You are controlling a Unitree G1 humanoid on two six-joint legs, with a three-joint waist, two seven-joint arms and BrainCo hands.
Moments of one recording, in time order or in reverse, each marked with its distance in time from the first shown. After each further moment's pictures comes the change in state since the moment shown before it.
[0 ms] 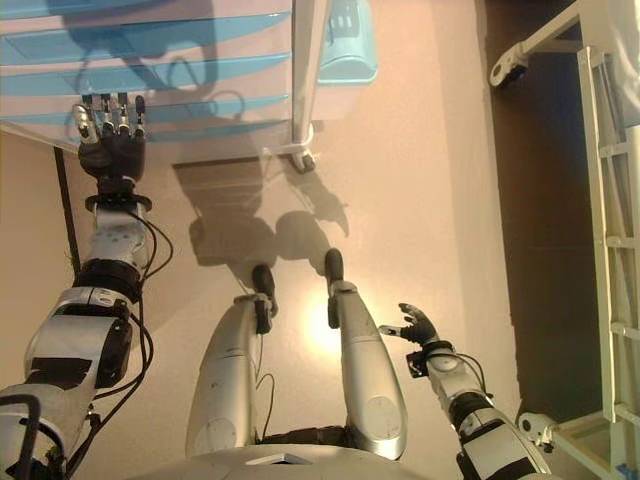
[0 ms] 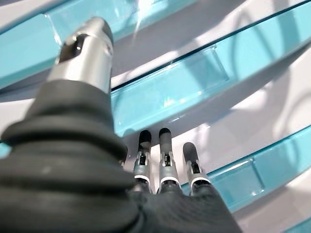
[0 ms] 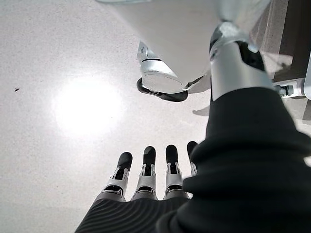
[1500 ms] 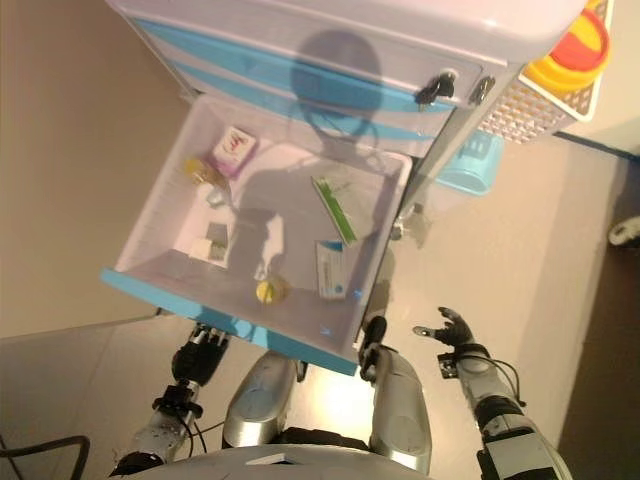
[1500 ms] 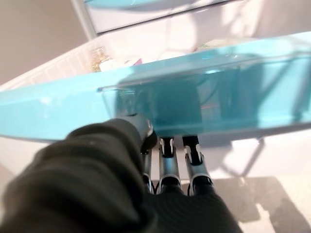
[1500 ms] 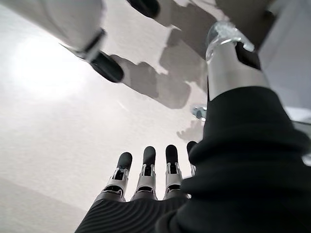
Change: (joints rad) left arm 0.834 -0.358 0.125 0.016 0.269 0.333 -0.231; right arm 0.040 -0.087 -0.233 -0.011 -0.123 0.094 -0.030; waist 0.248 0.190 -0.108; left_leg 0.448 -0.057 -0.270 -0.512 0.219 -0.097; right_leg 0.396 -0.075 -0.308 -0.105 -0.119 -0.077
